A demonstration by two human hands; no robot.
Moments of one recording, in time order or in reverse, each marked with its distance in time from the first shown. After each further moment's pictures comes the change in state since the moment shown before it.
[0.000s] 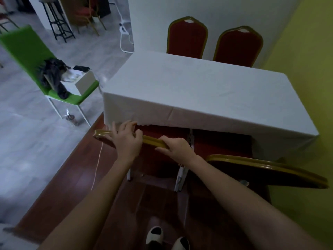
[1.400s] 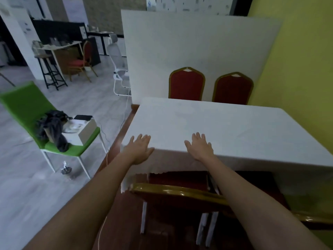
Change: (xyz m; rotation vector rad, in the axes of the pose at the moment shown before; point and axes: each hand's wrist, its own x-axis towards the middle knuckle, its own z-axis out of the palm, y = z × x) left_hand 0.253 -0.060 -0.072 0.546 -0.658 0.571; right_hand 0.224 -0.030 -0.033 -0.122 -0.020 0.770
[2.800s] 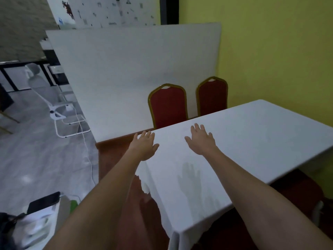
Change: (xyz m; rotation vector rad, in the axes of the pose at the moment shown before) left_hand 0.362 -0.272 -0.113 0.216 0.076 0.444; right_hand 0.306 -0.238 -0.015 -0.117 0.200 0.392
